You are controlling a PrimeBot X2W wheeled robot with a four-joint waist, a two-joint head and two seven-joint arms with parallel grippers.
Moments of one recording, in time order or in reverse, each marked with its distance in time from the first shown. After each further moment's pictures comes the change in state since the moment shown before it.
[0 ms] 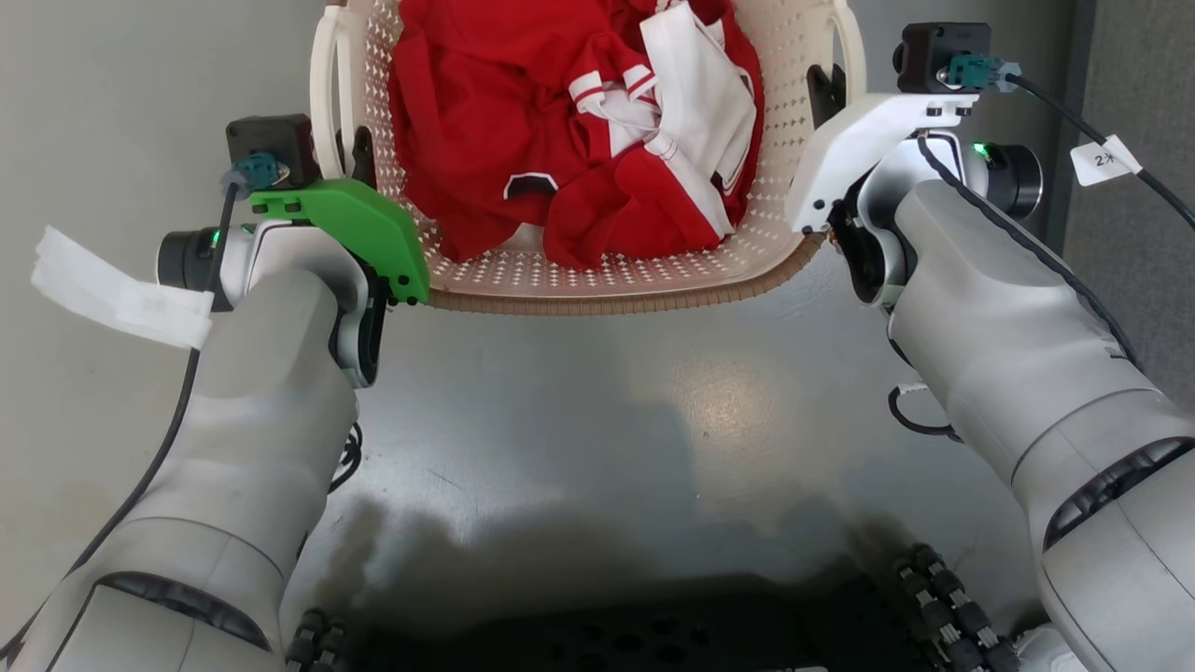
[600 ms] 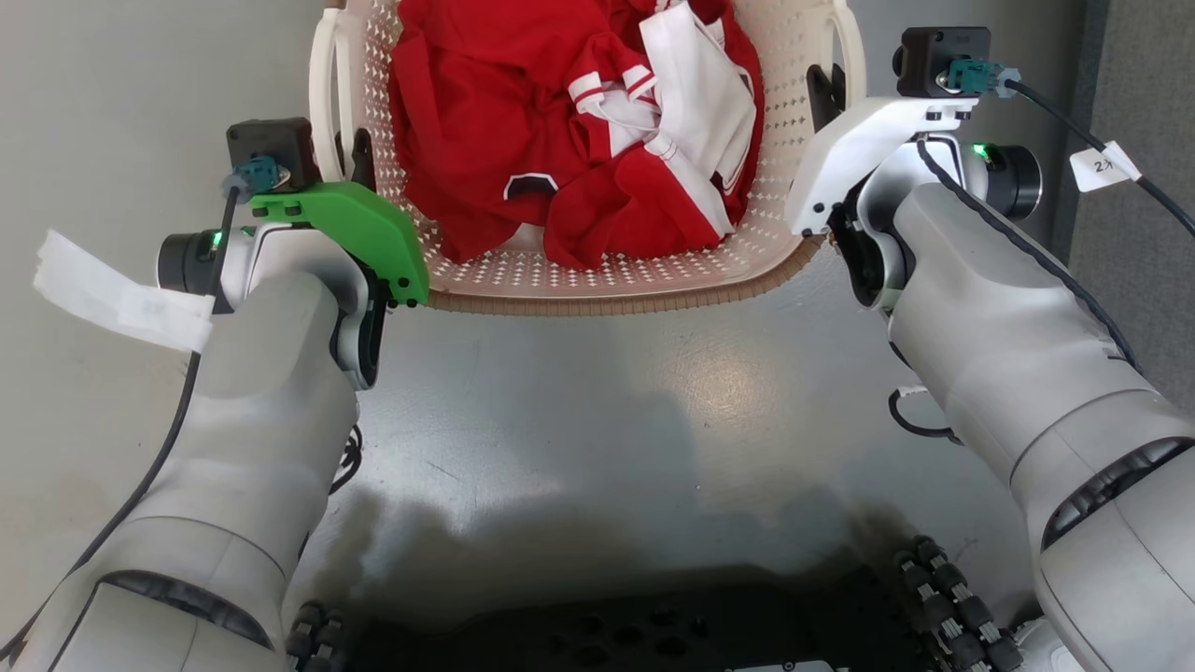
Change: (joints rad) left arm -0.007 -0.006 -0.002 0.025 0.000 -0.003 -0.016; right arm -0.003 0.005 0.007 0.017 0.000 0.010 -0.028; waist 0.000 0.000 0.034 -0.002
